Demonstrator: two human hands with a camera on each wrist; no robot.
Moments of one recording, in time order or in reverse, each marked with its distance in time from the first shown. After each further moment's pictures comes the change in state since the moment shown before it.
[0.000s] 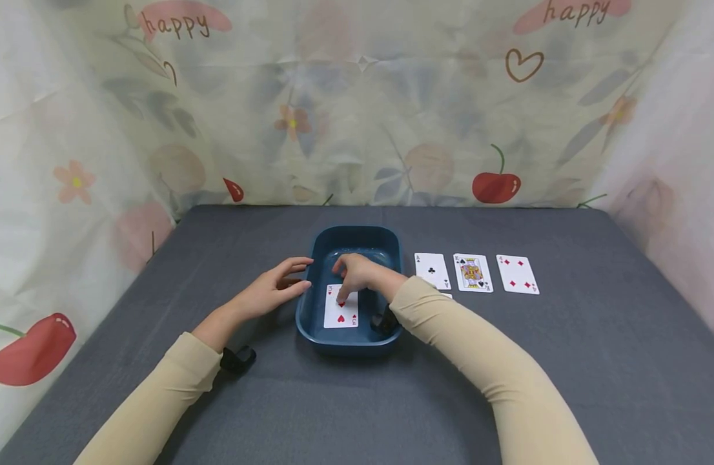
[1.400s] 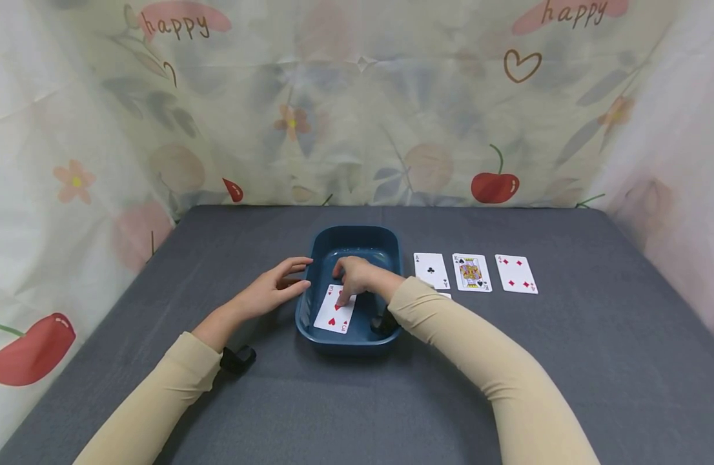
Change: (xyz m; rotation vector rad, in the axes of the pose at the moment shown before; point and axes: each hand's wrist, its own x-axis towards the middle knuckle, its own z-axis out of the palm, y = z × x) left_hand -0.001 0.002 0.002 0.002 0.013 0.006; right_hand -0.005 -0.002 0.003 -0.070 -0.001 -0.003
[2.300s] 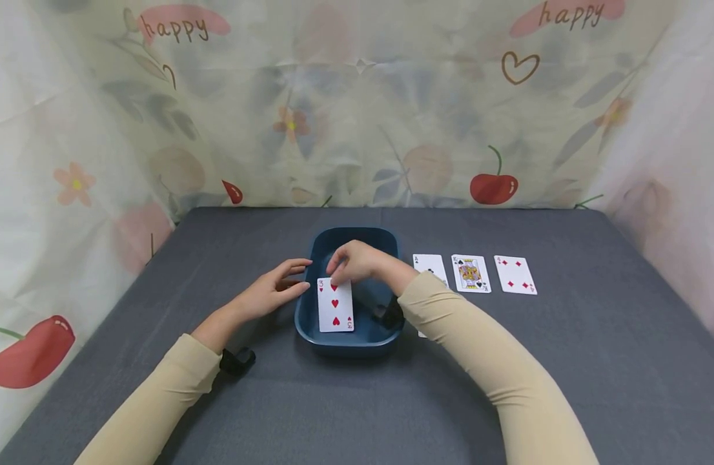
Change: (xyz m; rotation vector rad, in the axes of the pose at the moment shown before) left_hand 0.001 -0.003 0.000 0.004 -0.001 -0.003; right_hand -0.011 -0.001 -0.029 0.194 -0.022 -0.120
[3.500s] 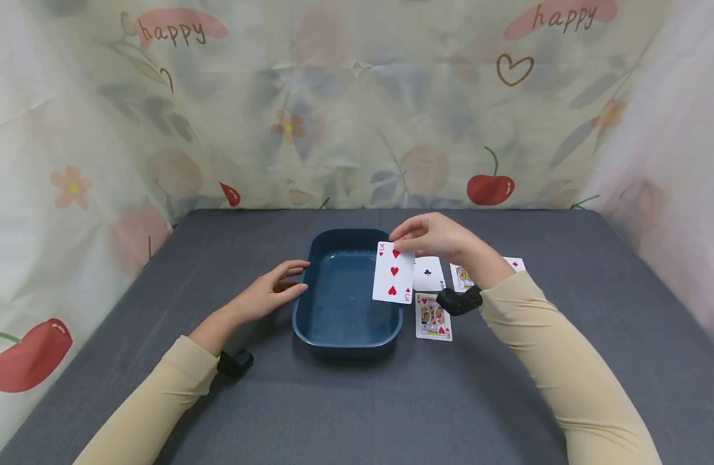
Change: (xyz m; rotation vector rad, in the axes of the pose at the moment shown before) left_hand -0.001 0.000 -0.001 0.006 -0.009 0.026; right_hand -0.080 0.048 -0.084 0.242 0.137 0.012
